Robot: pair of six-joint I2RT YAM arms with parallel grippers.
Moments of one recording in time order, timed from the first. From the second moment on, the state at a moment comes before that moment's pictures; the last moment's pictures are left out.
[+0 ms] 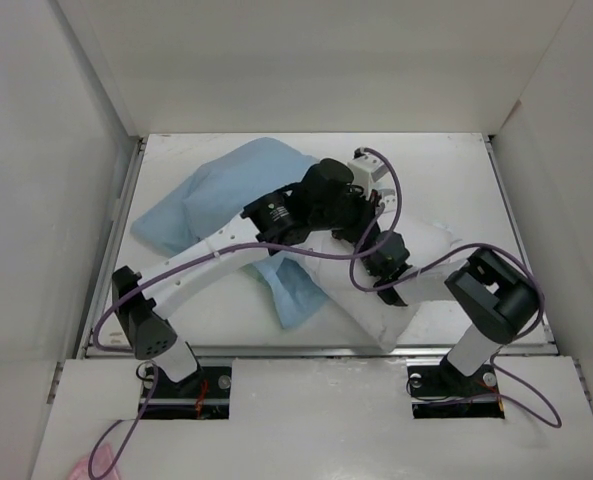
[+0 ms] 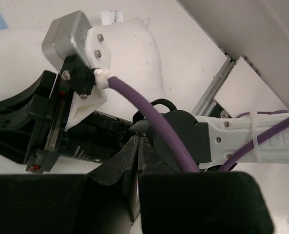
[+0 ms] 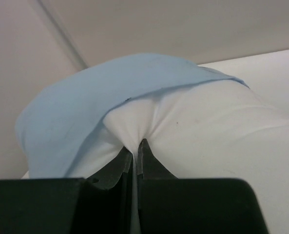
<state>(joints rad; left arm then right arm) -1.00 1.60 1.66 -0.56 0.15 -0.36 0.71 1.66 0.58 1.28 0.27 0.41</state>
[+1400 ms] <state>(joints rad) -0.75 1.80 1.70 -0.80 -0.54 -0.27 0.67 1.58 0.68 1.00 0.16 0.39</state>
